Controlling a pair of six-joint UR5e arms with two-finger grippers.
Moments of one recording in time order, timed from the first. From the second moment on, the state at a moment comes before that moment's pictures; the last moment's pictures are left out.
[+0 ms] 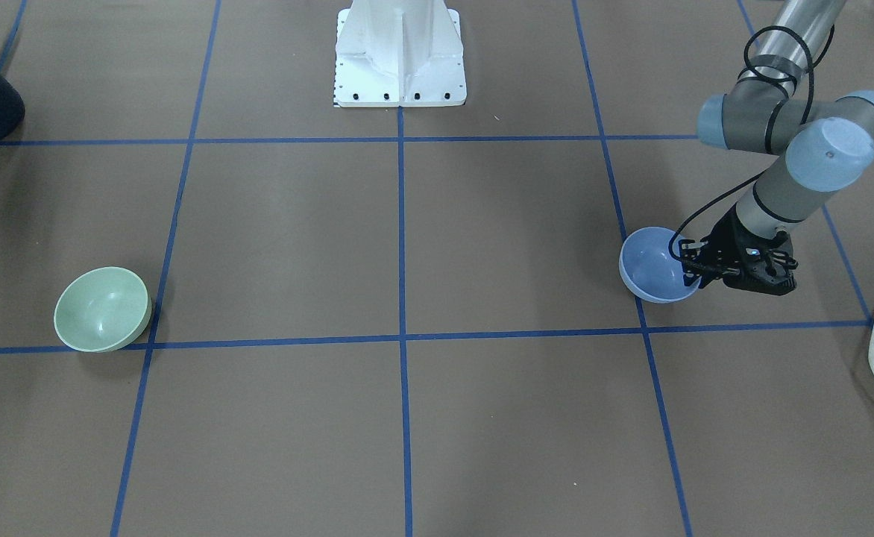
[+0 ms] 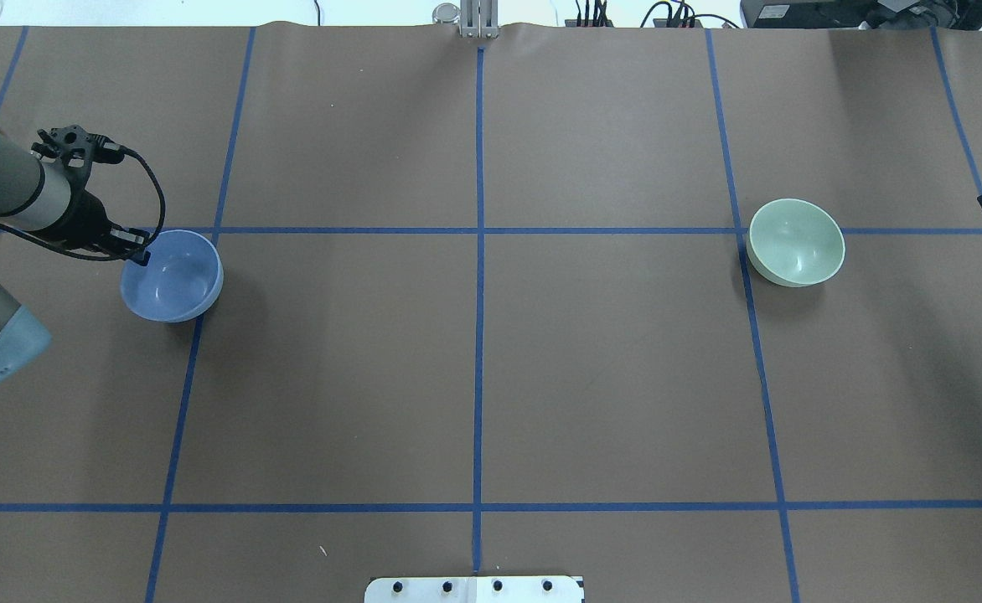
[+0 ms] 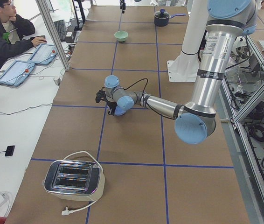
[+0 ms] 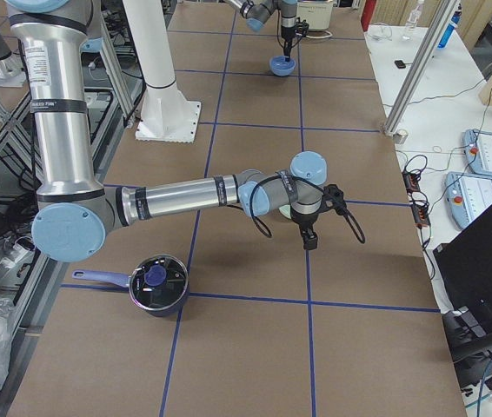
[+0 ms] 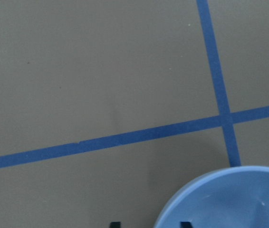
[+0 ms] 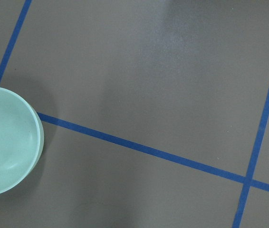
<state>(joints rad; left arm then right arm) -0.93 -1.78 -1.57 -2.04 -2.14 -0.69 1.34 -1.50 1.68 -1.37 2.31 0.12</state>
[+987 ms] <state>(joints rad) -0.84 -2.04 -1.67 -1.81 -2.19 -1.07 1.34 -1.50 1.68 -1.37 2.31 0.13</state>
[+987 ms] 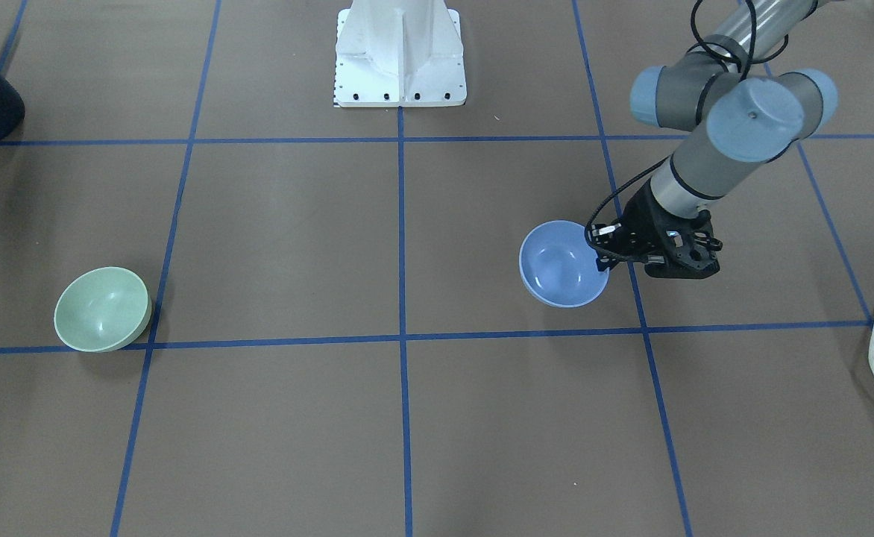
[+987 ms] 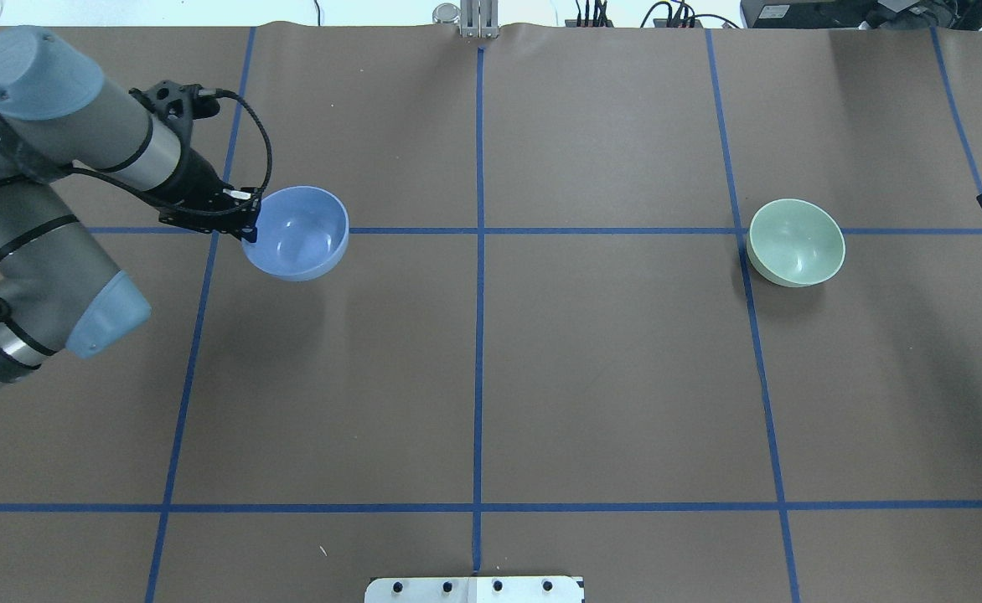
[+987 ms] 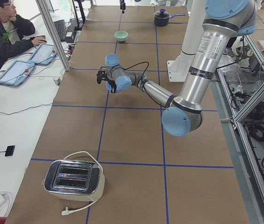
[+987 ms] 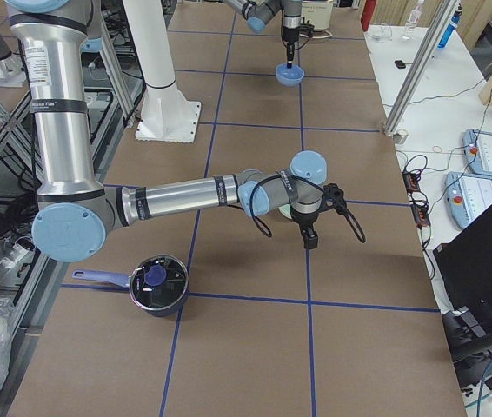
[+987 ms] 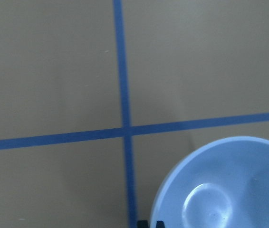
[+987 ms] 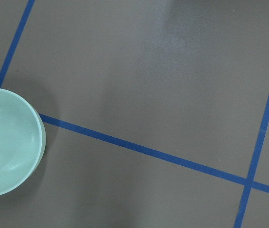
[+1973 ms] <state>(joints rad) -0.55 -2.29 -1.55 -1.77 -1.90 -1.28 1.34 -1.50 1.68 -1.36 2.31 0.13</state>
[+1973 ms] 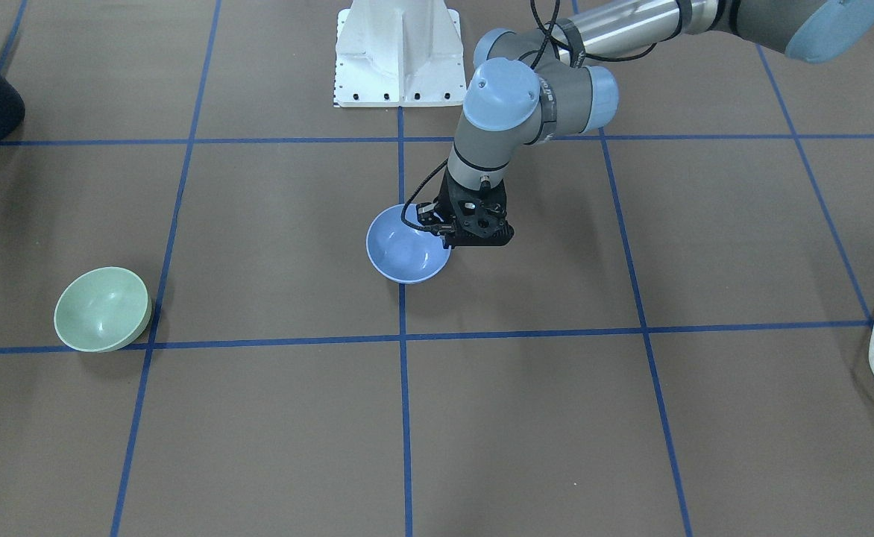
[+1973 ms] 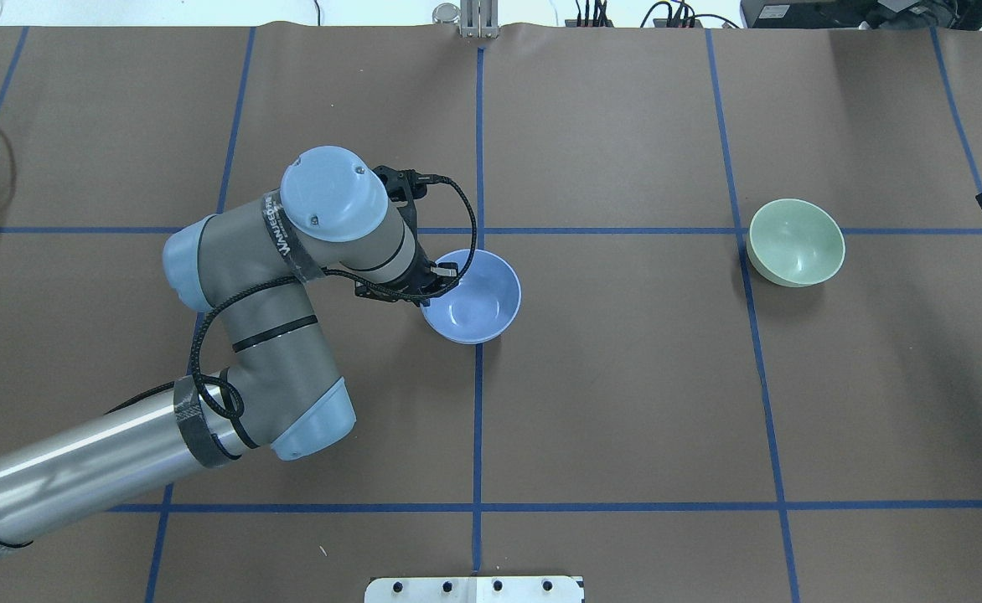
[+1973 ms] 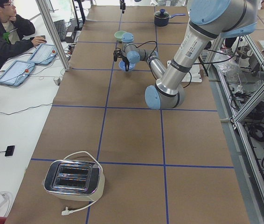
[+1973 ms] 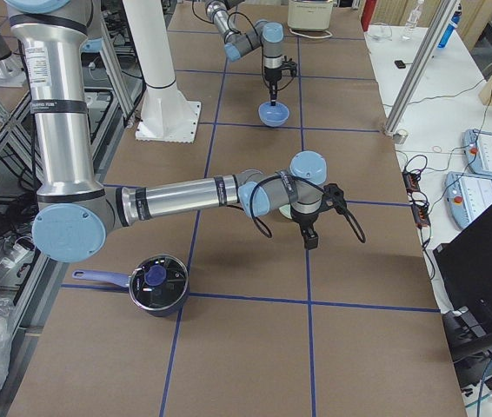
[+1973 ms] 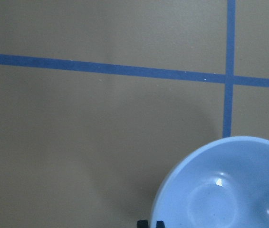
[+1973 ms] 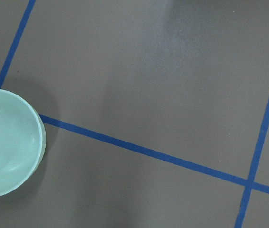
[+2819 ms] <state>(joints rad) -0.51 -2.29 -1.55 -1.77 -1.81 -1.27 1.34 -1.50 1.68 -1.36 2.31 0.13</state>
